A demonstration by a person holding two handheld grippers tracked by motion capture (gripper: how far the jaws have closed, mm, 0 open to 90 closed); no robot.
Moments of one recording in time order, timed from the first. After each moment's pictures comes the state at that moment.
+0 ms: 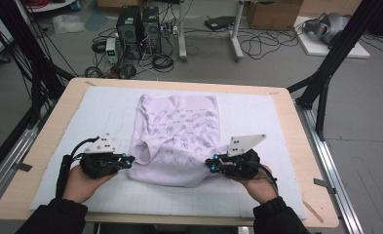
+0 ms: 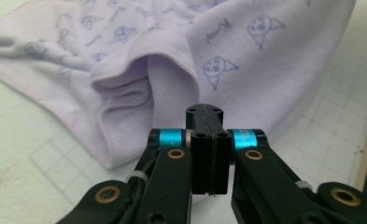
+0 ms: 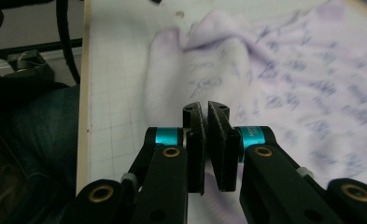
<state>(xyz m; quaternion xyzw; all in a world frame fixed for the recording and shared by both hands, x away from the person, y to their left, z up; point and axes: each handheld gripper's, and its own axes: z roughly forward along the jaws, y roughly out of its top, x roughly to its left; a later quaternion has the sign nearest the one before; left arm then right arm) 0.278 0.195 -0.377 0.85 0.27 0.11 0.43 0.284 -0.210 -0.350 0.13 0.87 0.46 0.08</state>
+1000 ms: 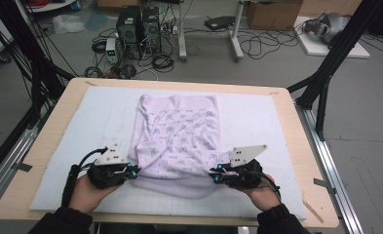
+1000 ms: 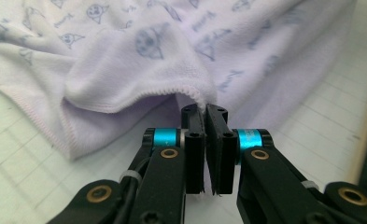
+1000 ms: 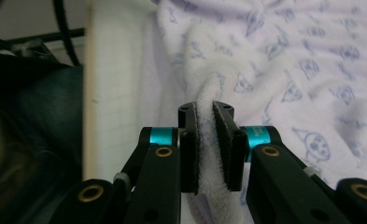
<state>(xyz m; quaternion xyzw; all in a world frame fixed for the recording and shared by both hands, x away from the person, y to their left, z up) 0.251 0.191 -0.385 0.86 0.26 0.11 0.42 0.269 -0.220 -0.377 0.14 0.88 0.45 0.05</state>
